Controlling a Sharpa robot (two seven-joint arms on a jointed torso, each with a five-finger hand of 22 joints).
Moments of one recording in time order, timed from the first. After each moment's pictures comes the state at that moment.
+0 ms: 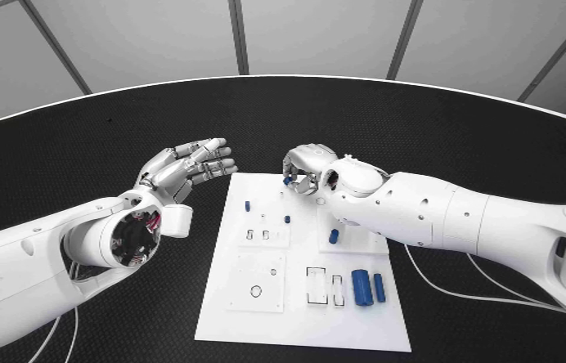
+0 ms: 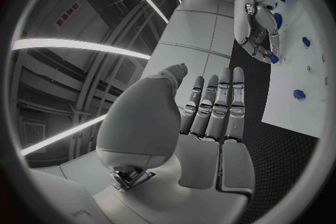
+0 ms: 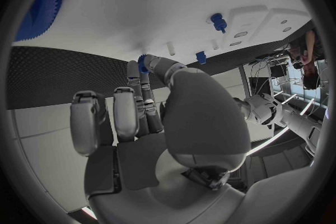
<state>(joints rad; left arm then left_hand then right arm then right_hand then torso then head) 1.29 -0.91 -0.04 1.64 0.17 -0.29 0.39 1.43 -0.12 0.32 0.25 0.25 0.81 0.21 0.26 0.15 0.94 0.20 0.10 0.07 0.91 0.16 0.31 0.21 0.16 0.78 0.27 0.43 0.20 1.30 -0.48 -0.07 1.14 -1.69 -0.35 -0.22 1.37 -0.17 0.59 0.06 0.20 1.03 0.12 0.33 0.33 1.29 0.04 0.09 0.23 1.47 -0.02 1.33 1.23 0.03 1.47 0.09 1.51 1.31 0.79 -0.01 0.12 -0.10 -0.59</state>
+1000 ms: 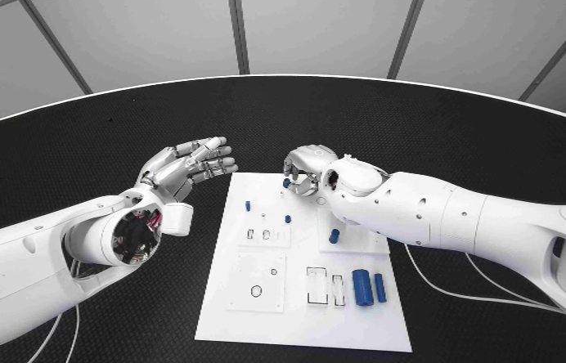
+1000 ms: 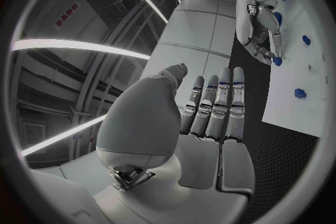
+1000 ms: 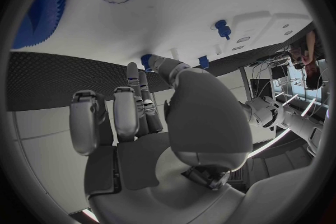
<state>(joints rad) 1.30 -0.91 -0.04 1.63 0.17 -0.29 0.39 1.43 -0.12 0.32 0.25 0.25 0.81 0.21 0.26 0.15 0.94 0.20 0.09 0.07 0.91 0.16 0.31 0.21 0.16 0.78 0.27 0.43 0.20 1.30 -0.47 -0.07 1.11 -1.68 -0.33 -0.21 1.31 -0.23 0.60 0.08 0.18 0.91 0.14 0.24 0.36 1.20 0.08 0.07 0.21 1.47 -0.01 1.33 1.22 0.03 1.47 0.10 1.49 1.31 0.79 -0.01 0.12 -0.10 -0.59</state>
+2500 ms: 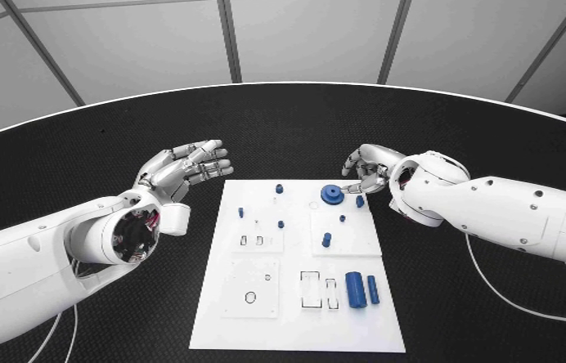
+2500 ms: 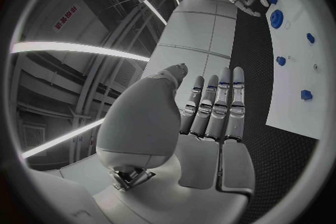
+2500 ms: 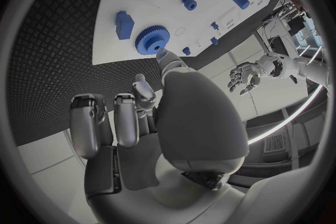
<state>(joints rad) 1.30 -0.89 -0.04 1.57 0.17 -0.27 0.39 1.43 -0.12 0.32 0.24 0.25 0.81 0.21 0.26 0.15 0.94 0.20 0.09 0.07 0.91 0.16 0.31 0.21 0.16 0.78 0.27 0.43 0.20 1.33 -0.86 -0.05 1.39 -1.33 -0.29 -0.28 1.45 -0.21 0.14 0.29 0.29 0.82 0.16 0.30 0.41 1.32 0.07 1.16 1.23 1.47 -0.01 1.50 1.31 0.01 1.46 0.10 1.55 1.31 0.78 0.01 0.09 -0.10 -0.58</state>
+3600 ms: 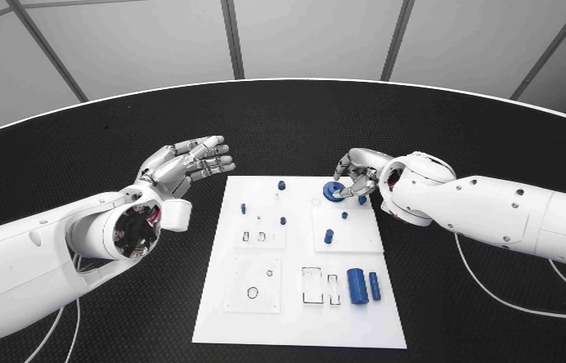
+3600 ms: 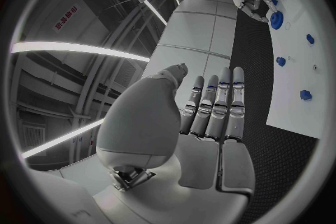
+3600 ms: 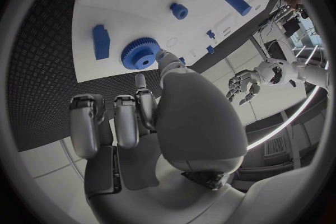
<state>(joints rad) 1.30 -0.90 -0.04 1.58 0.17 -0.27 0.38 1.43 -0.12 0.32 0.24 0.25 0.81 0.21 0.26 0.15 0.94 0.20 0.09 0.07 0.91 0.16 0.31 0.21 0.16 0.78 0.27 0.43 0.21 1.33 -0.79 -0.07 1.35 -1.33 -0.25 -0.28 1.45 -0.20 0.12 0.29 0.30 0.82 0.16 0.31 0.41 1.43 0.08 1.39 1.31 1.46 0.00 1.55 1.31 0.02 1.47 0.11 1.56 1.31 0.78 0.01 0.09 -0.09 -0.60</state>
